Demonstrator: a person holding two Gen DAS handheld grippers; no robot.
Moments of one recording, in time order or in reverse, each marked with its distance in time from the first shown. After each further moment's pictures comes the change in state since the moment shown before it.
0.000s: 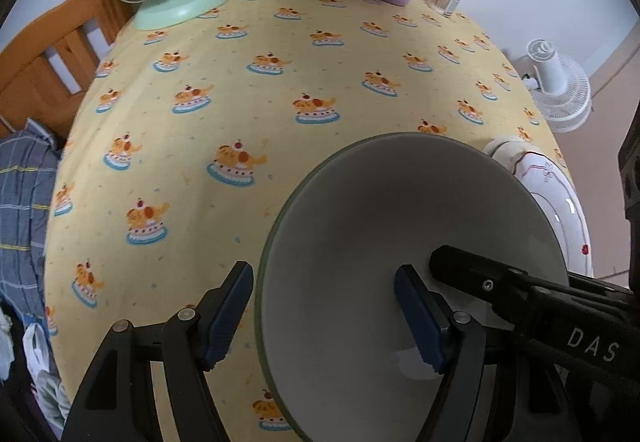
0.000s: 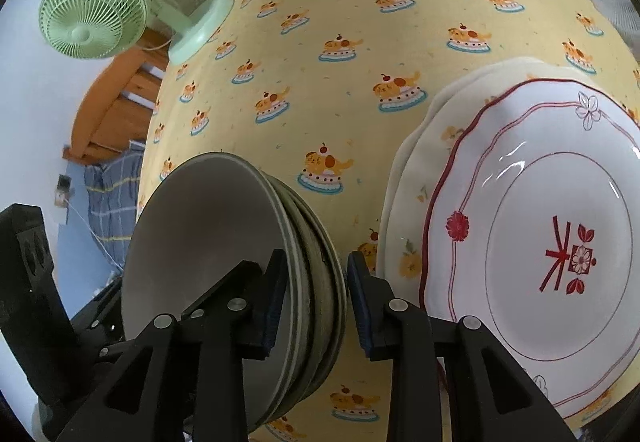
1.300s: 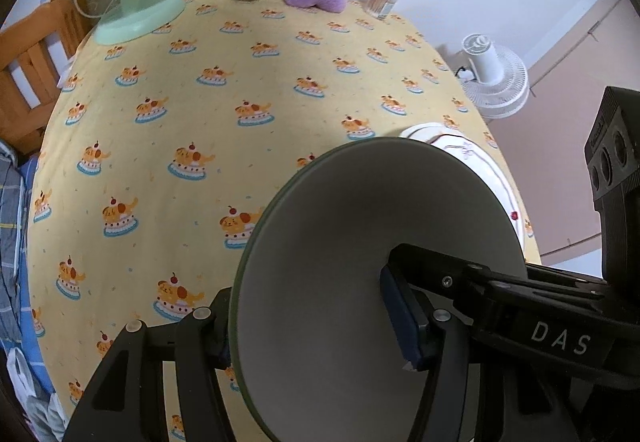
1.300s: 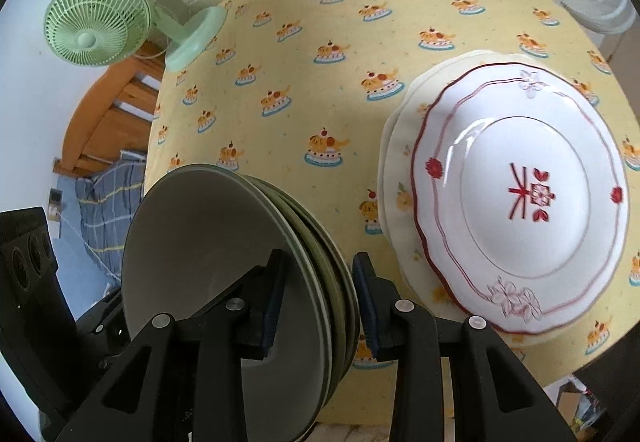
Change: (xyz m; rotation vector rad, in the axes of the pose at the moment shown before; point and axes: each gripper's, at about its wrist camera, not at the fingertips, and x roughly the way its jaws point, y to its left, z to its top) left arm -0.045 -0.009 -0.017 0.083 -0.008 -0.187; right arm -0.042 0.024 -0.028 0.057 -0.031 -0.078
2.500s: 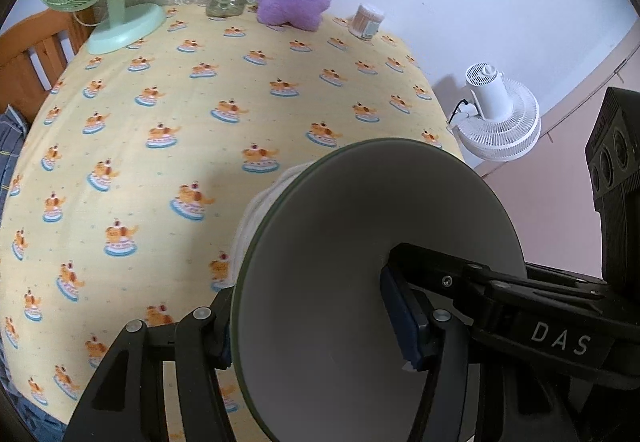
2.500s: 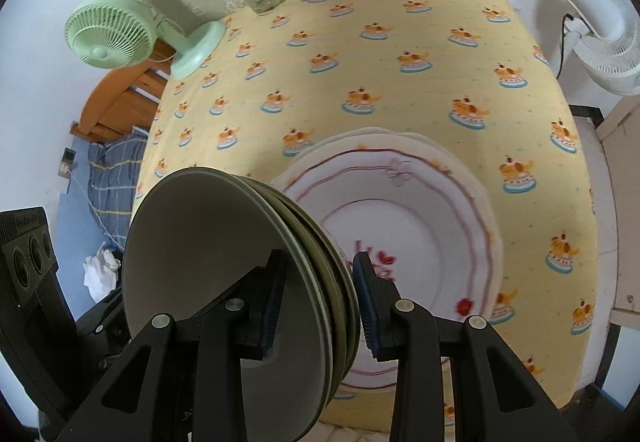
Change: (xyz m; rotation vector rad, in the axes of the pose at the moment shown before) left arm 0.041 -0.131 0.030 -0.158 -0.086 0.073; right arm -0.057 -0.115 0.067 -0.183 0.045 0.047
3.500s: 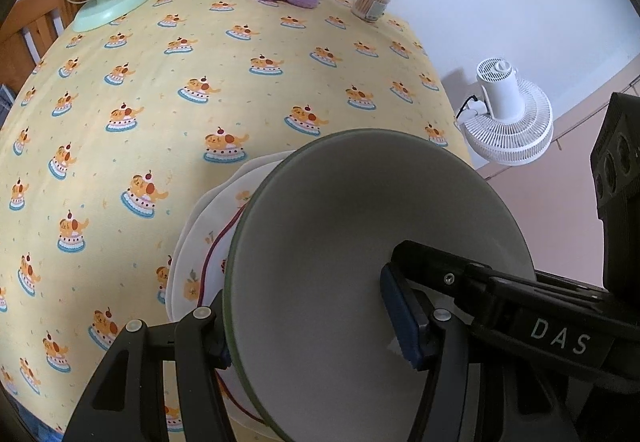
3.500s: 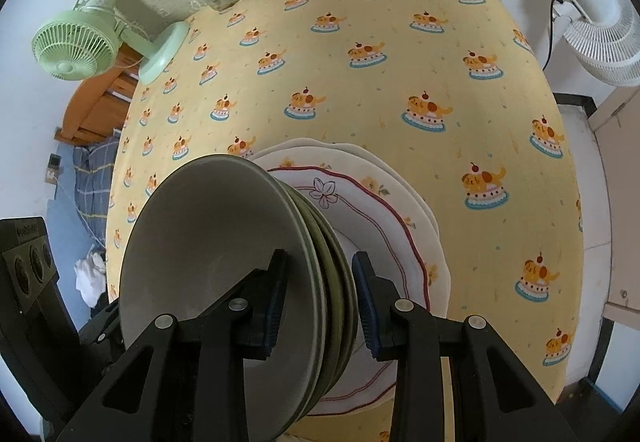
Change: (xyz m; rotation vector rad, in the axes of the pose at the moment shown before) left arm 0.045 -0.016 0.008 -0.060 0.038 -0.002; right arm 0.018 -0.041 0.021 0.028 0.034 -0.026
